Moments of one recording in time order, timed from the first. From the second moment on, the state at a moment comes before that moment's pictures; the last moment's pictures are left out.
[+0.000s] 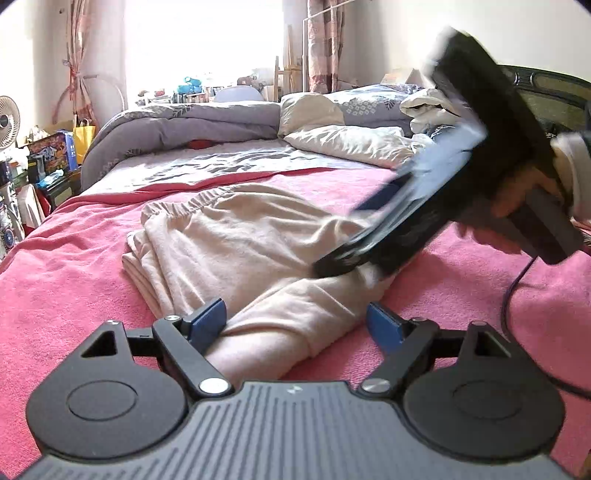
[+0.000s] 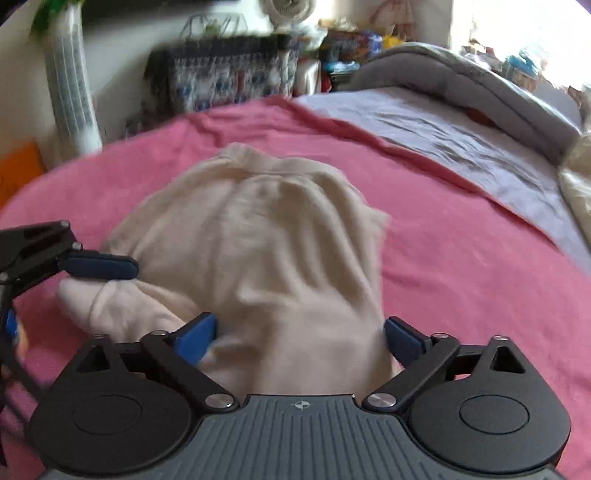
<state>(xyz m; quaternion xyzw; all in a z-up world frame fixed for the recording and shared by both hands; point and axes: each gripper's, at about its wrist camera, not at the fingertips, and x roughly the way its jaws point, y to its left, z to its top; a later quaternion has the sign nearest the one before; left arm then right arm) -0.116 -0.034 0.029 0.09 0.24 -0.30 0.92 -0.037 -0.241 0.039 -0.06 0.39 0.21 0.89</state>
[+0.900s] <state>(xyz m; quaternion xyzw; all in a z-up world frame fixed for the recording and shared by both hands) -0.125 -0.031 0.037 0.13 0.24 -0.28 0.92 -0.063 -0.263 0.033 -0.14 0.35 0.09 0.92</state>
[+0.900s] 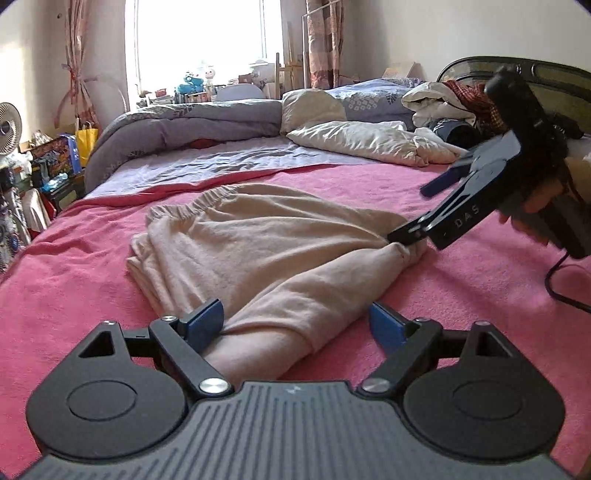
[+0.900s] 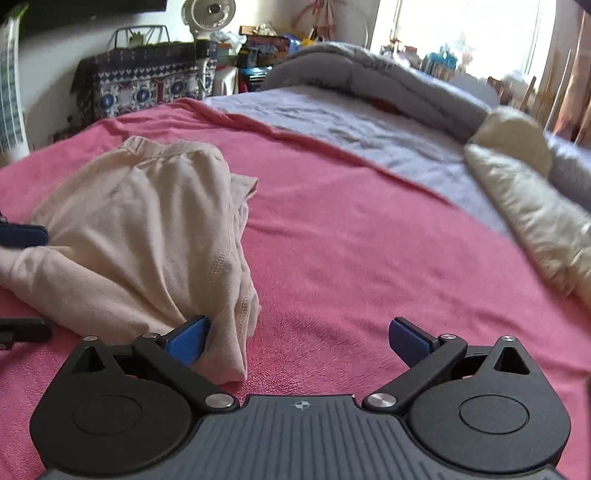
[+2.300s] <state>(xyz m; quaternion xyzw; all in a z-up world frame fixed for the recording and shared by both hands) -0.157 0.004 0.083 0.44 0.18 -0.31 0.82 -0.120 -0.221 0.030 -0.48 0.22 0.15 0.84</state>
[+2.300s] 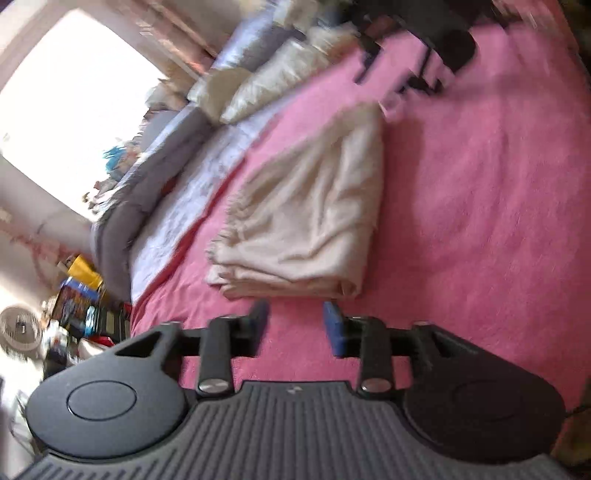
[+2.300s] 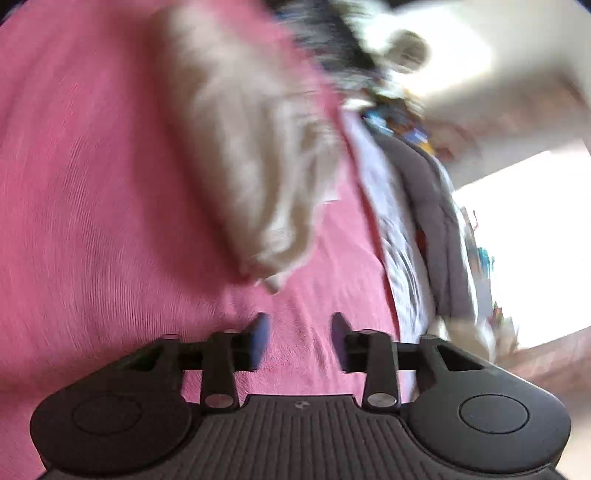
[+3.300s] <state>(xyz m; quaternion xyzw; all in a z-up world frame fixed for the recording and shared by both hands) -0.156 -0.057 0.026 0.60 0.17 -0.32 0.71 -0.124 -0.158 0.011 -0.37 0.20 0.24 0.87</state>
